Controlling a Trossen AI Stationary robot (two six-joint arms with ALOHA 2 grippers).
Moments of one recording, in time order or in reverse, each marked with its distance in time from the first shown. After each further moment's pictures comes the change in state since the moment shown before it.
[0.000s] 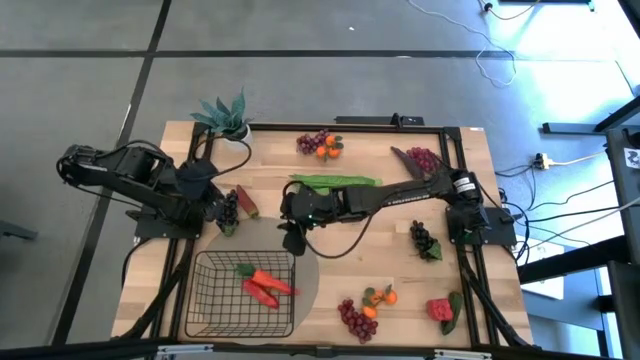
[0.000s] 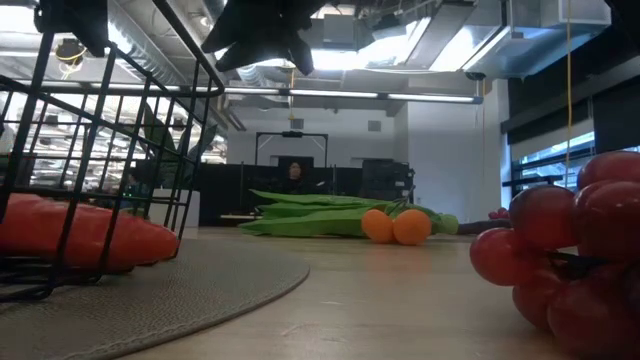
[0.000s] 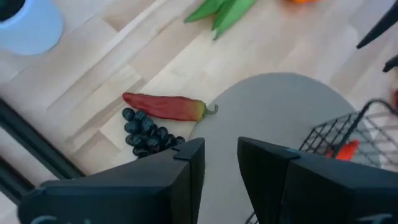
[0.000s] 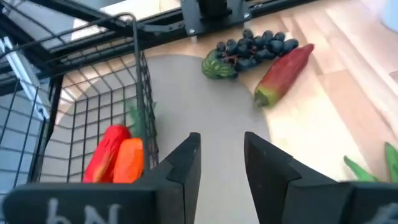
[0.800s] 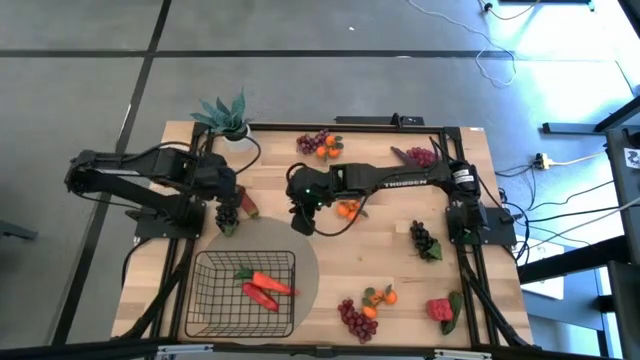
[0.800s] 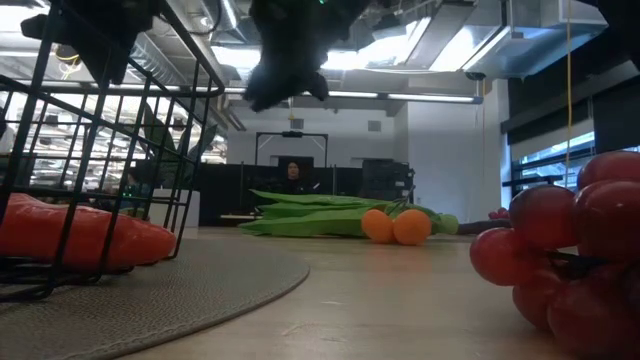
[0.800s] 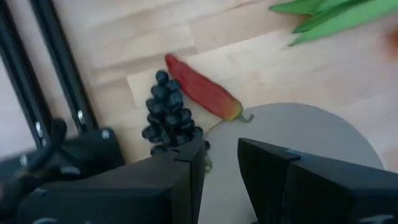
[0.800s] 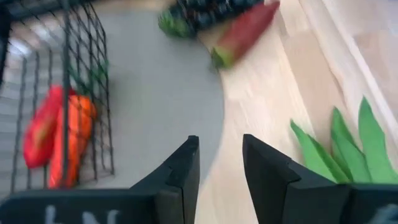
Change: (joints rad) left arm 0.200 0.206 0.000 -0.050 0.062 -0.351; right arm -0.127 -0.002 0.000 -0.187 -0.132 -0.137
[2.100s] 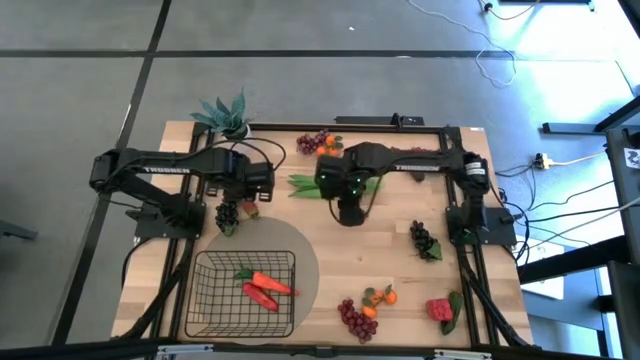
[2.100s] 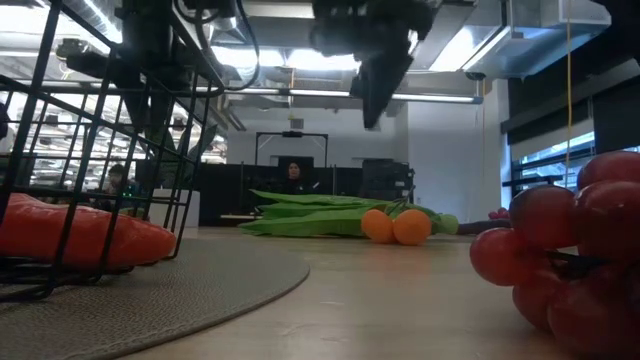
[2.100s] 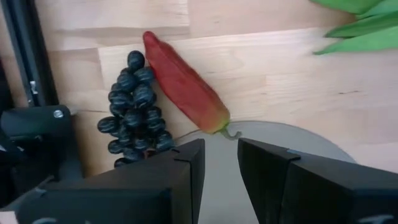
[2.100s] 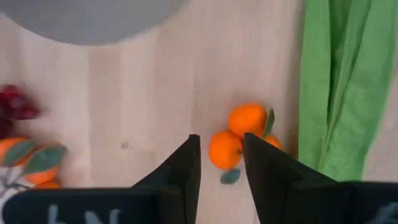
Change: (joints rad) left arm 0.148 0.307 -0.001 0.153 0.107 -0.091; right arm -0.097 -0.102 0.000 -0.597 -0.147 -0.376
